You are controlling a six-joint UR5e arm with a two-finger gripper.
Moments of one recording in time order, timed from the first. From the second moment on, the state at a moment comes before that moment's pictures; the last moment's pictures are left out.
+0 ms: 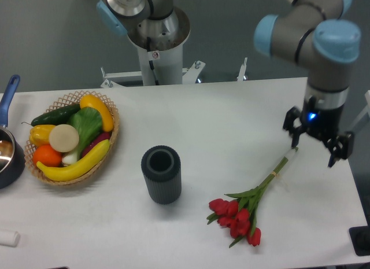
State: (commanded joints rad) arm 2.87 -1.93 -1.43 -1.09 1.41 1.77
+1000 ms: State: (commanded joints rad) arm 3.01 -1.87 -1.46 -1.19 1.34 2.01
